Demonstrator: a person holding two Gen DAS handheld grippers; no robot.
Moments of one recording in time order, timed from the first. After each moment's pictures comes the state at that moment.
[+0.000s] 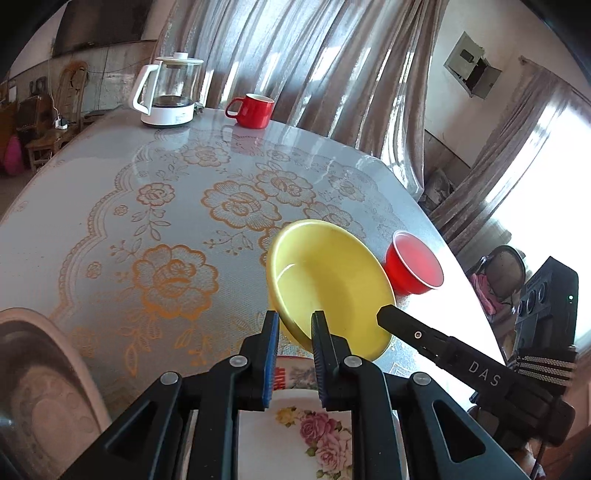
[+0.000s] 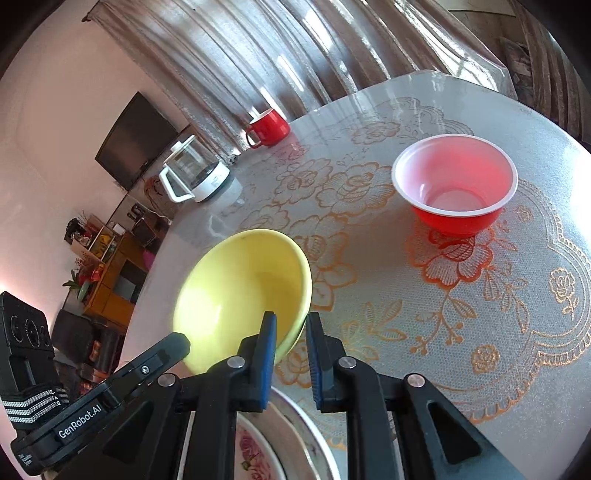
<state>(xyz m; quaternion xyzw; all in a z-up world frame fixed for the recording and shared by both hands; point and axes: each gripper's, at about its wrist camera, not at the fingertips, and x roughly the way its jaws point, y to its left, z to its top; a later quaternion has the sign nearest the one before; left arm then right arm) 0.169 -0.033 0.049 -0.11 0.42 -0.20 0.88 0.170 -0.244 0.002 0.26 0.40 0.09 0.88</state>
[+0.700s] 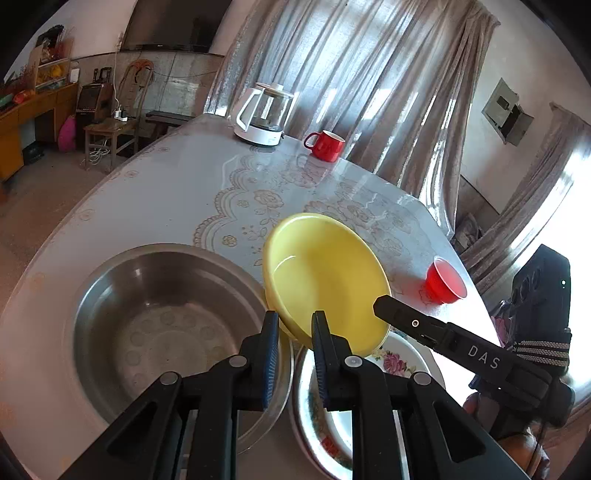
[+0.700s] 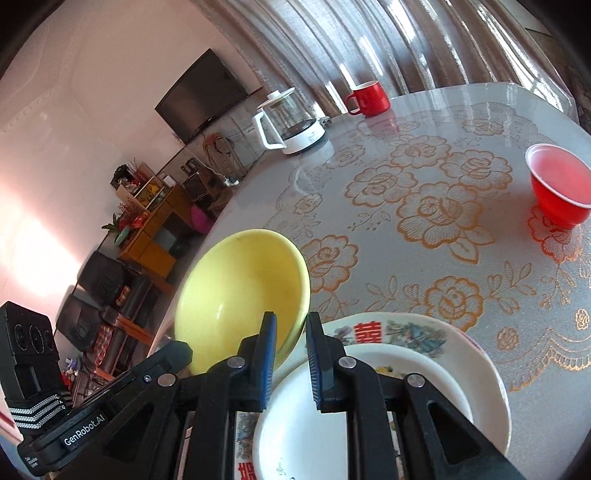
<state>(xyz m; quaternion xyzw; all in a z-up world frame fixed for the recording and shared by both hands) 0.088 0.092 0.054 -0.16 0.39 -0.12 0.90 0.144 -0.122 0.020 0.20 0.41 0.20 0.87</state>
